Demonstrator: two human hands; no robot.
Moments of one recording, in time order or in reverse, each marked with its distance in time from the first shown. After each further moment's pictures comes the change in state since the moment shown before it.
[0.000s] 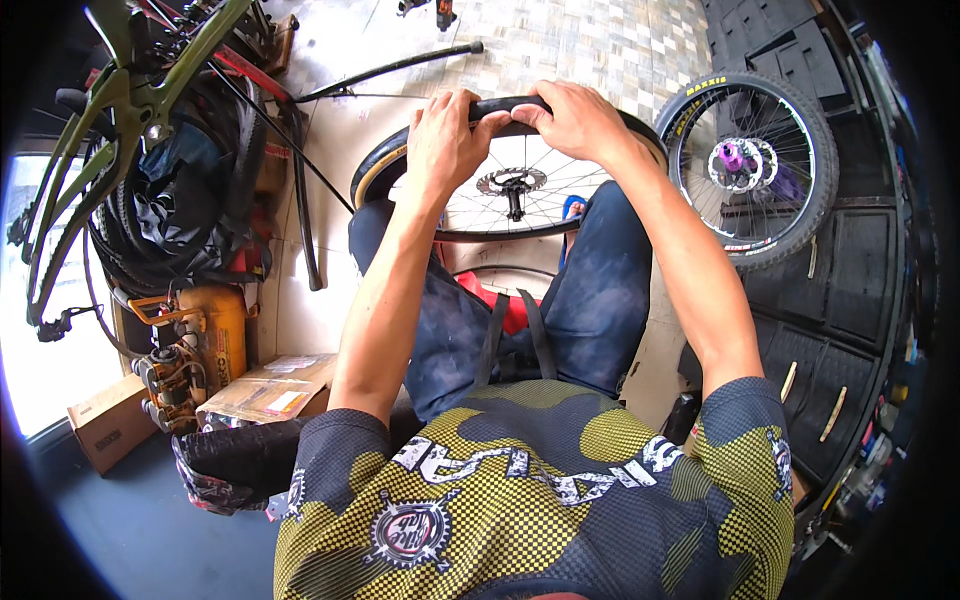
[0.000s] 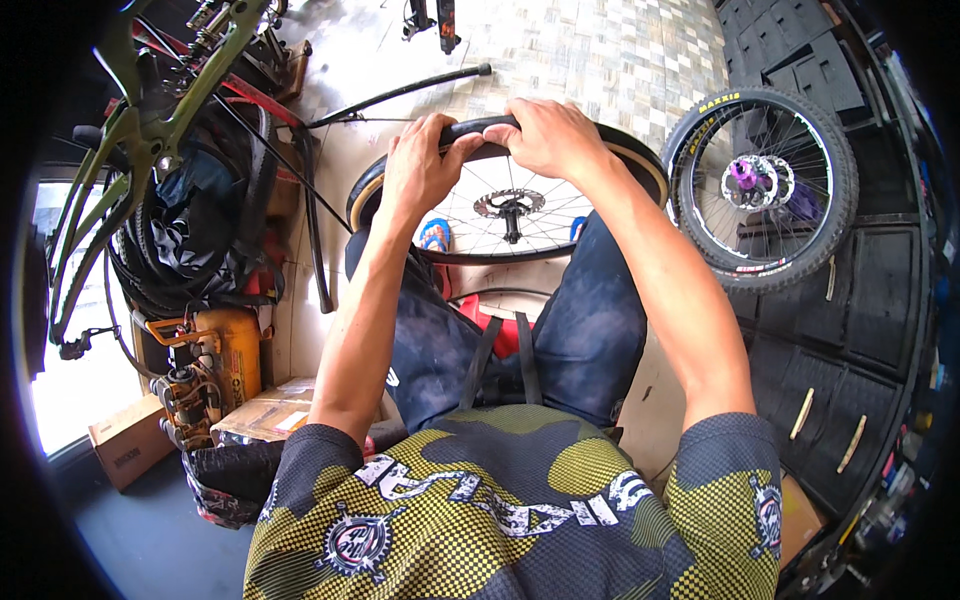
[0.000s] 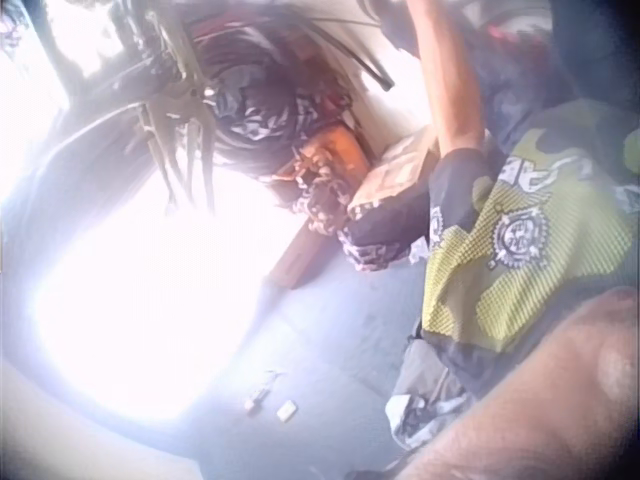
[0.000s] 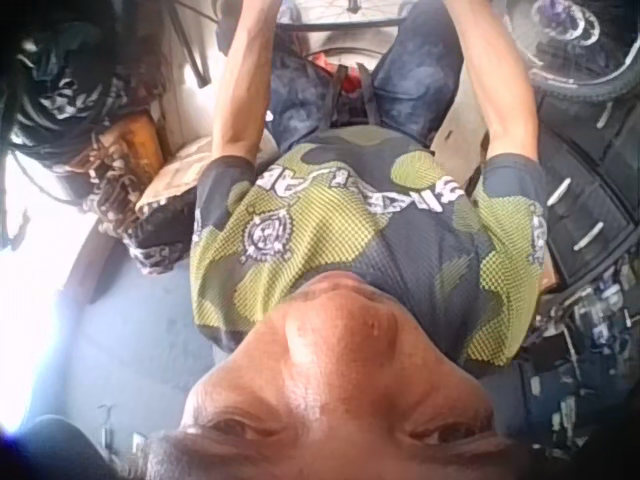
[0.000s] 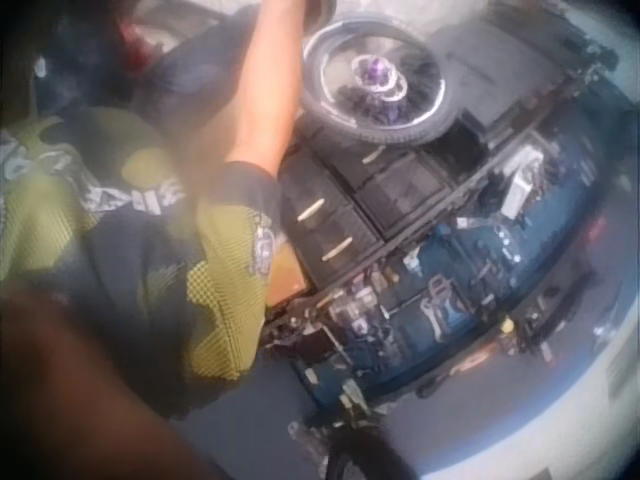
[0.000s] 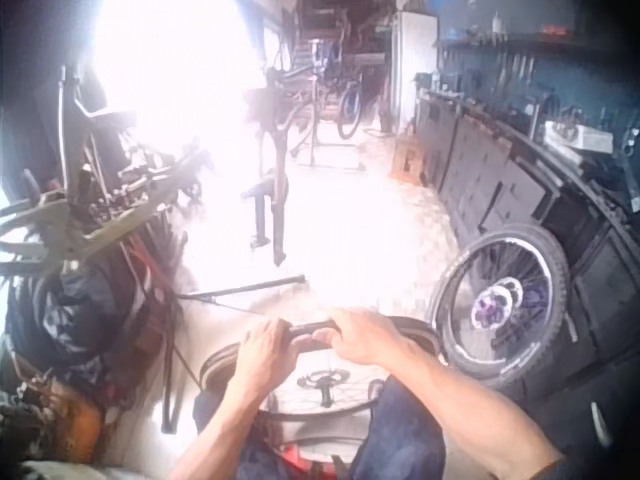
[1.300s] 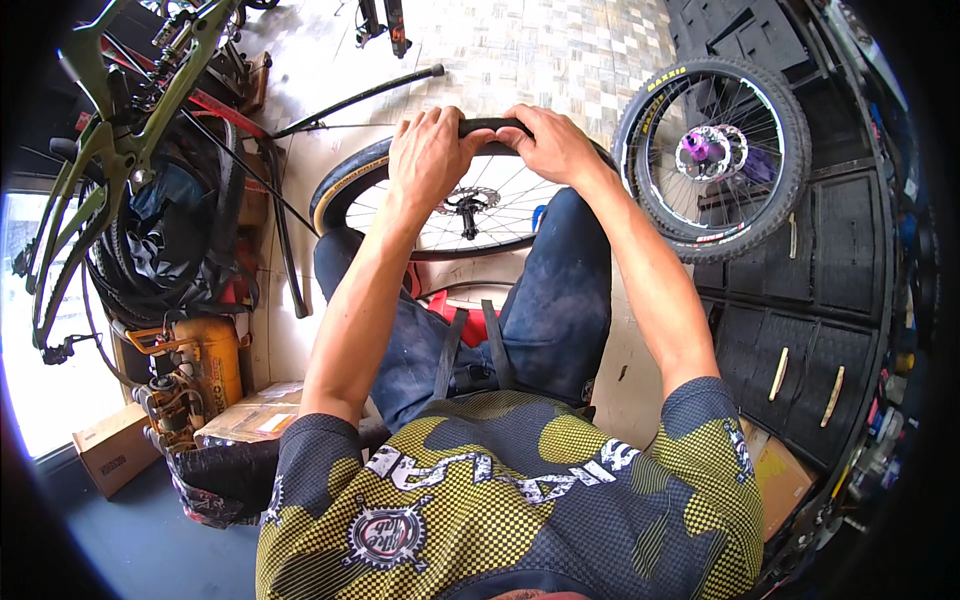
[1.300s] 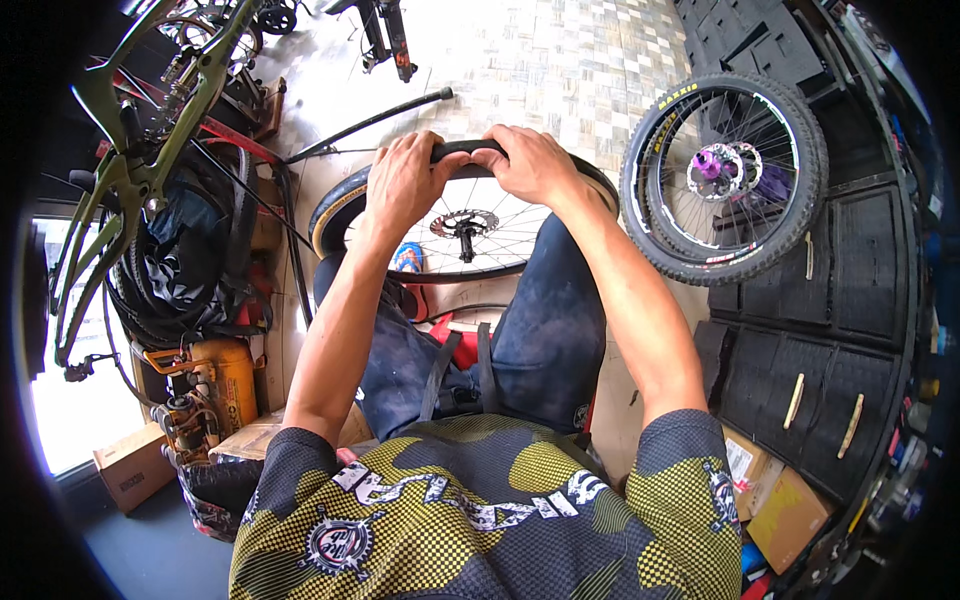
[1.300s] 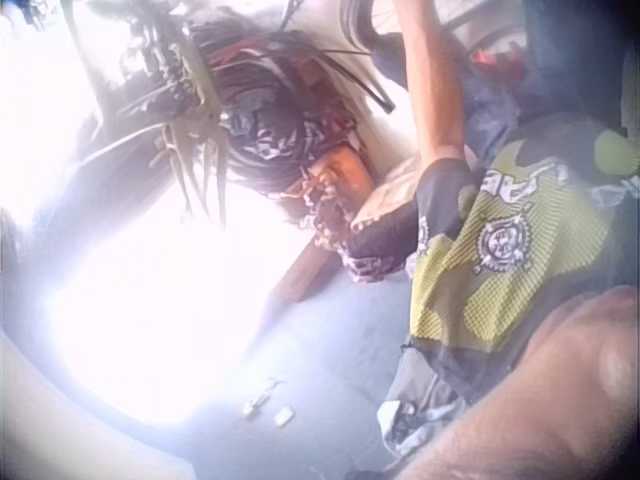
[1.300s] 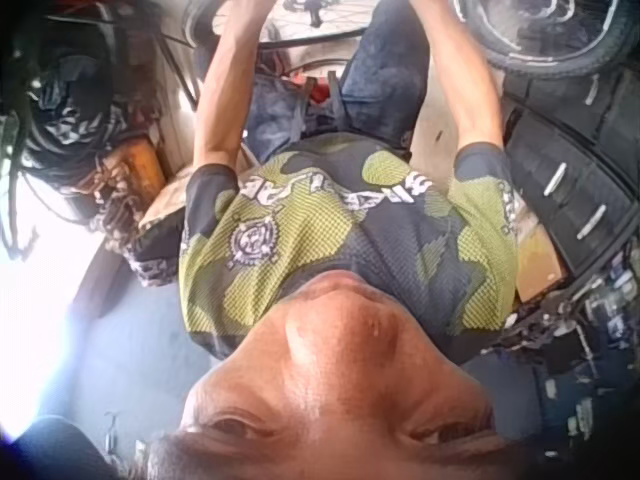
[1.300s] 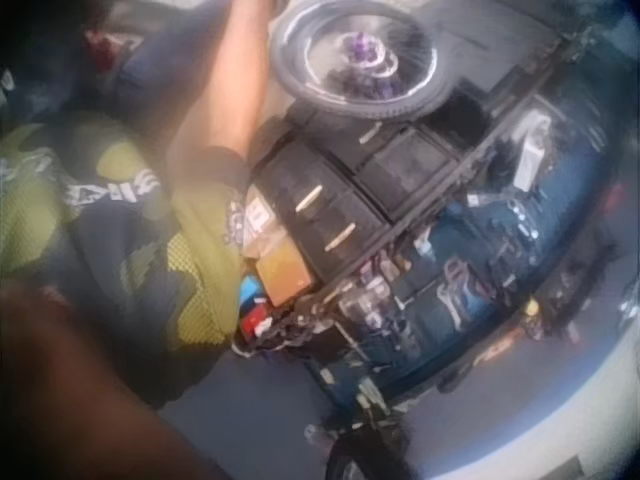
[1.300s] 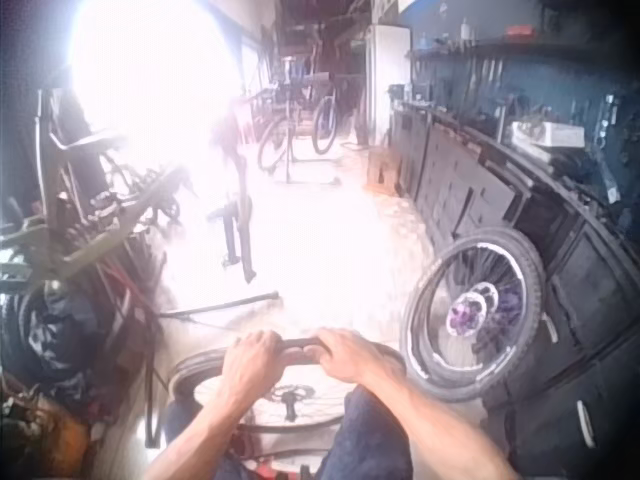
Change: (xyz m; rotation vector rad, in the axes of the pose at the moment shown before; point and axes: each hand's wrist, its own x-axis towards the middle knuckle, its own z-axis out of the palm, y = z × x) left_hand 0.016 0.067 0.019 0.190 -0.088 0.165; right_hand -0.053 0.066 0.000 0.233 0.111 0.042
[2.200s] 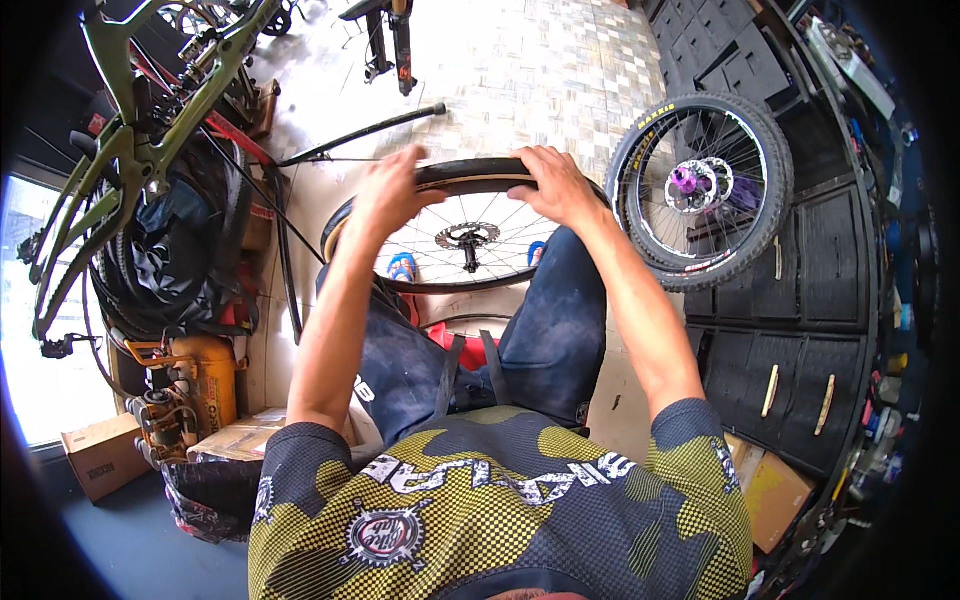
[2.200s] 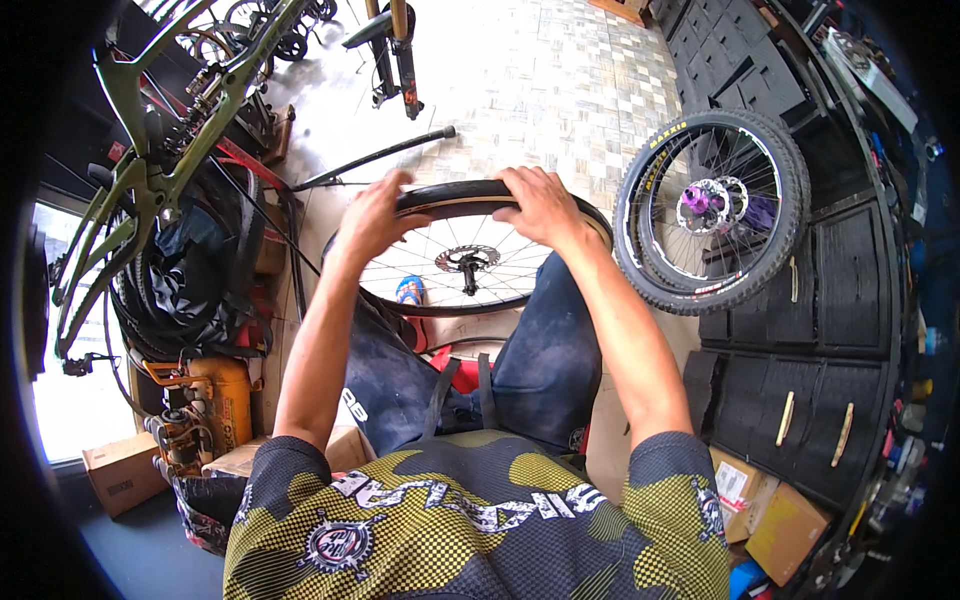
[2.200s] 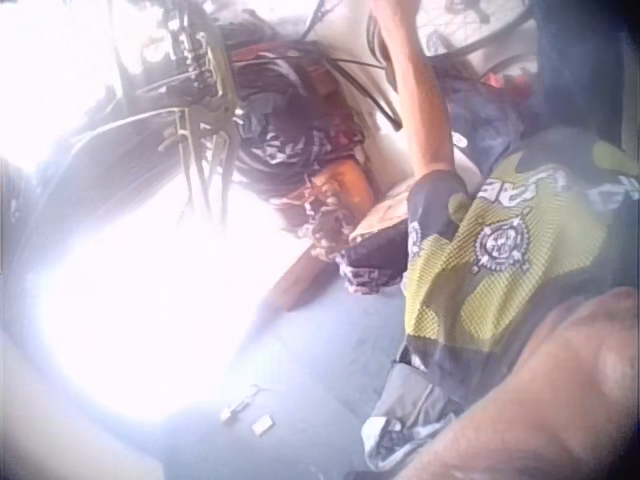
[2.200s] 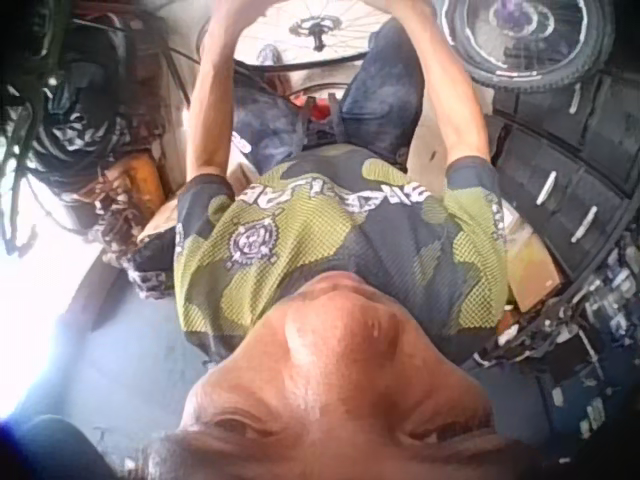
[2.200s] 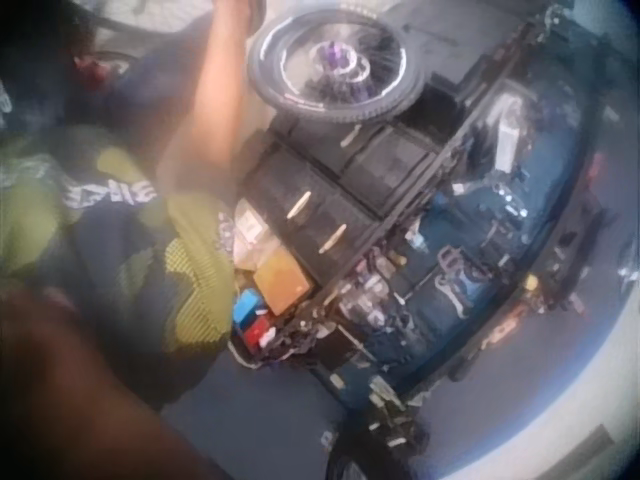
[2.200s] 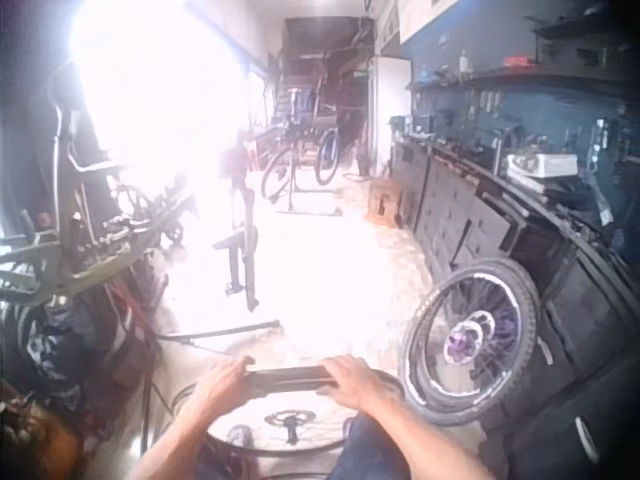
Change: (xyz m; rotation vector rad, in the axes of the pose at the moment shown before) left_hand -0.004 -0.053 -0.041 -0.117 -0.280 -0.101; right_hand -0.015 0.014 -0.001 -0.161 0.077 -0.112
